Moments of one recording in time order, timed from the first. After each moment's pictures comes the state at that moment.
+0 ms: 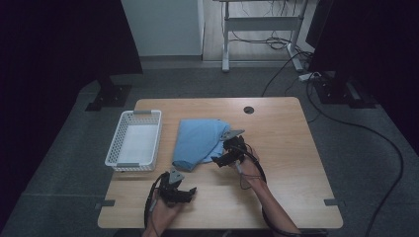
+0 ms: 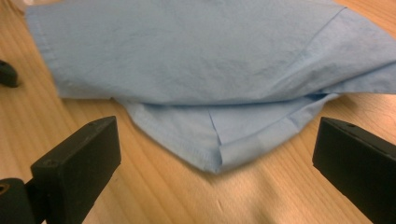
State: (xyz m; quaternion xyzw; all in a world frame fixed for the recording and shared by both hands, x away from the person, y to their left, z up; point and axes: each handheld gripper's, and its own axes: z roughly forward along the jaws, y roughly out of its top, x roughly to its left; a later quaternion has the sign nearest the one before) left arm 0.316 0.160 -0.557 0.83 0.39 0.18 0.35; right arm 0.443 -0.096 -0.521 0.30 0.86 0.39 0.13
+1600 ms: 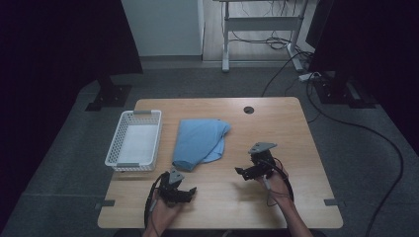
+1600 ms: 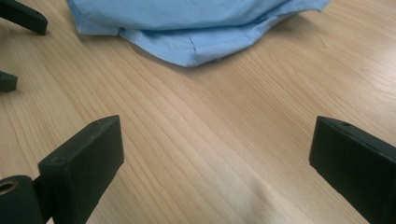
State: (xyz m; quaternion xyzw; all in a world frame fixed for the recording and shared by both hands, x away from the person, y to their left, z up) left arm 0.316 0.160 -0.557 0.83 0.39 0.18 0.35; right arm 0.385 -0.179 -0.516 0.33 0.84 0.40 0.14
